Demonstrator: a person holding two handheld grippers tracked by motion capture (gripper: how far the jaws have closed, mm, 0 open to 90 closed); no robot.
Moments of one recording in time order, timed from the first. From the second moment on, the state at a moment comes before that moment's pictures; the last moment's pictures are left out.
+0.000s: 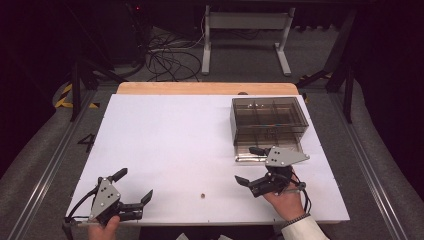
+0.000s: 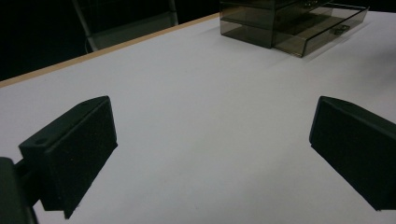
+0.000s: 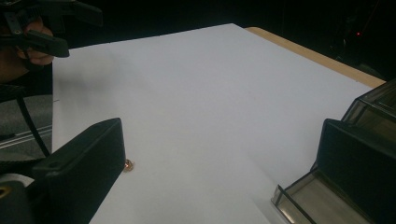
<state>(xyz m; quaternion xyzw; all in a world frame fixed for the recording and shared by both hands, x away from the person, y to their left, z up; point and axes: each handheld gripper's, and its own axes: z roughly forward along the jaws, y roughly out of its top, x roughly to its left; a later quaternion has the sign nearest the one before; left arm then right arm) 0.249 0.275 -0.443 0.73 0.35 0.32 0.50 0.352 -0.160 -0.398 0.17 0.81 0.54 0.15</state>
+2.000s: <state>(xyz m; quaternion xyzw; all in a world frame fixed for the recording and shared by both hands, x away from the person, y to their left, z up) 0.248 0.276 -0.443 0.73 0.35 0.32 0.49 0.360 -0.091 -0.384 0.12 0.92 0.37 0.07</state>
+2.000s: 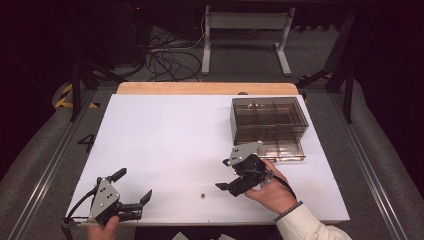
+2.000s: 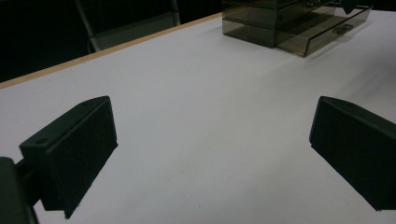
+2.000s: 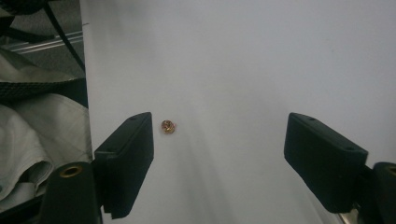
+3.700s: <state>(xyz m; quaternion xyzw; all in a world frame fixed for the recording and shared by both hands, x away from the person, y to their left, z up) 0.249 0.277 -0.443 0.73 0.35 0.32 0.50 0.348 -0.010 -0.429 0.04 0.97 0.22 0.03</state>
